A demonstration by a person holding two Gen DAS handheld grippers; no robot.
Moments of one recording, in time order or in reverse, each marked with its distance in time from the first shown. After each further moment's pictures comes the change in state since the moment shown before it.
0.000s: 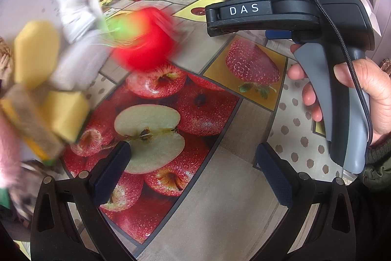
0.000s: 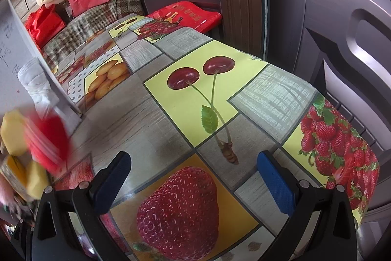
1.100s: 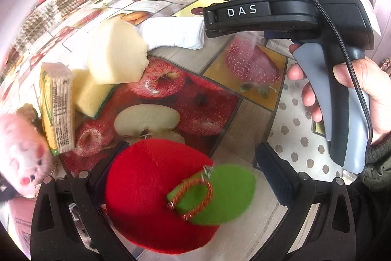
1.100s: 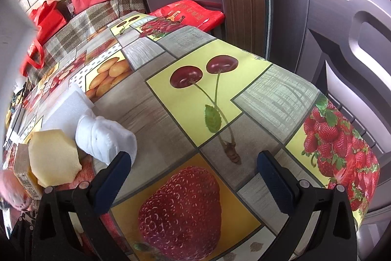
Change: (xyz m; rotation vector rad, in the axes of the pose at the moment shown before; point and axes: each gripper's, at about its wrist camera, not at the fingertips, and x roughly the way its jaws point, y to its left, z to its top) left arm -0.001 -0.001 0.000 0.000 0.000 0.001; right arm 0.002 0.004 0.001 -0.024 -0.006 -0.010
